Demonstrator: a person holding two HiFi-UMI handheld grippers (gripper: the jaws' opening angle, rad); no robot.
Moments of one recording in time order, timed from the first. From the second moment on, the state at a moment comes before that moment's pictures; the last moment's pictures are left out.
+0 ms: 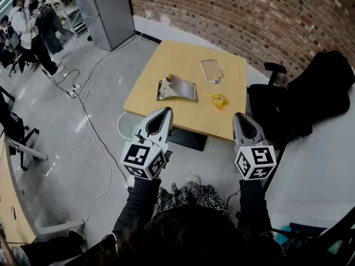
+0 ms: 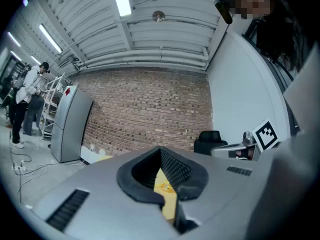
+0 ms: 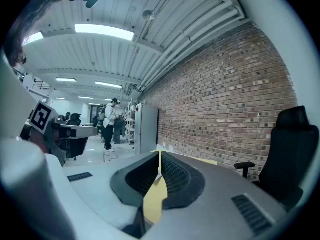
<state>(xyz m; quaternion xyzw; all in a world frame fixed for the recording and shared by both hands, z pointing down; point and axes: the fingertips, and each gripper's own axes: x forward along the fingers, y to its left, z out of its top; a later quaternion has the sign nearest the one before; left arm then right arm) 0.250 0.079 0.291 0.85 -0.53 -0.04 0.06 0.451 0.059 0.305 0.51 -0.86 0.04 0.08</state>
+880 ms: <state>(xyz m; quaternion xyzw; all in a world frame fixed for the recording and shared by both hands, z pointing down) 0.259 -0.021 0.317 0.83 -0.55 -0.01 0.08 0.454 -0.070 0.358 0.48 -0.87 0.07 0.12</state>
